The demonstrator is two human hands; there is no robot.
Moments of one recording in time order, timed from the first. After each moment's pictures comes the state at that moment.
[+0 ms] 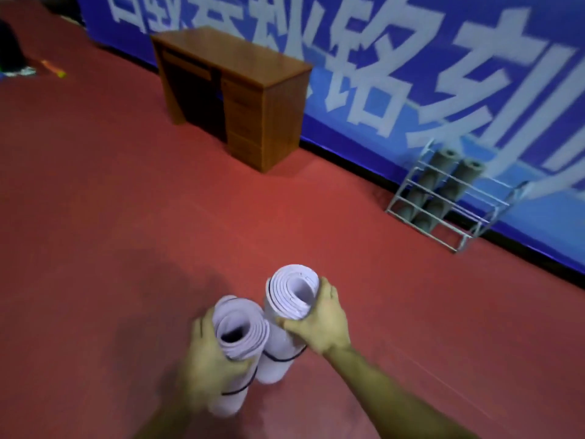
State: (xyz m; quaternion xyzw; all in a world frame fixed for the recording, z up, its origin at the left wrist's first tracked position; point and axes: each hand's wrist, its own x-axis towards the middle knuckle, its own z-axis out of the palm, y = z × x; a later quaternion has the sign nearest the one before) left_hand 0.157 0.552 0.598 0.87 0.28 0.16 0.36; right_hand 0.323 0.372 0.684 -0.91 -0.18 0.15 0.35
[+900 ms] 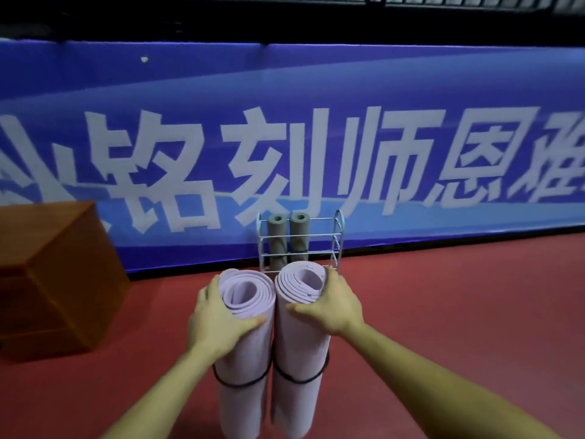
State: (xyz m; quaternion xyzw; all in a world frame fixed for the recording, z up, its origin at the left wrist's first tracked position) left_hand 0.706 0.481 0.841 0.92 -0.01 0.09 0.39; right_hand 0.689 0.246 0.844 -0.92 0.13 -0.07 0.36
